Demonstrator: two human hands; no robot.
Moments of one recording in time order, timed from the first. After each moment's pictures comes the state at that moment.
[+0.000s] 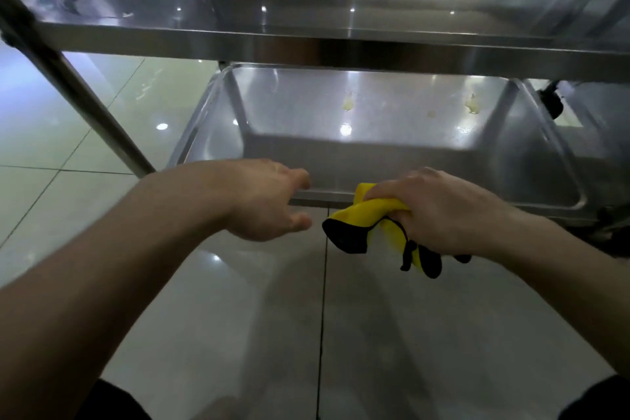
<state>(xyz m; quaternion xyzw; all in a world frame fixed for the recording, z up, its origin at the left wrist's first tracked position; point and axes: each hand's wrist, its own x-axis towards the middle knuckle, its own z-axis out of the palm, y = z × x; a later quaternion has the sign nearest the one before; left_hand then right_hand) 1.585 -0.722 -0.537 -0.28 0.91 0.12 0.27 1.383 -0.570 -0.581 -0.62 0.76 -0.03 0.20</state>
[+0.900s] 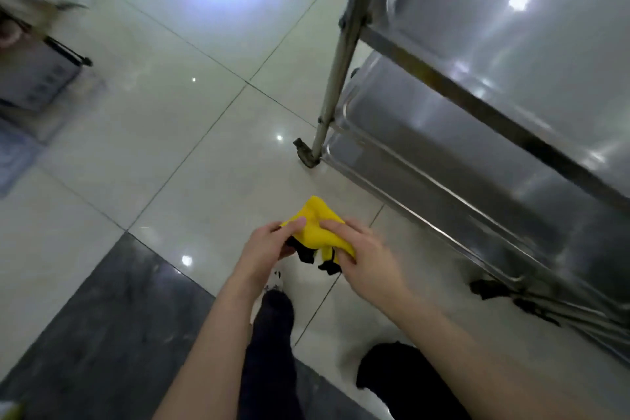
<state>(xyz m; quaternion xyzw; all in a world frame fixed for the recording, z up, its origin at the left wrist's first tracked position) 1.821 -0.660 -0.305 -0.66 0.24 0.69 -0.19 1.615 -0.617 -0.282 -0.63 0.64 -0.13 0.42</state>
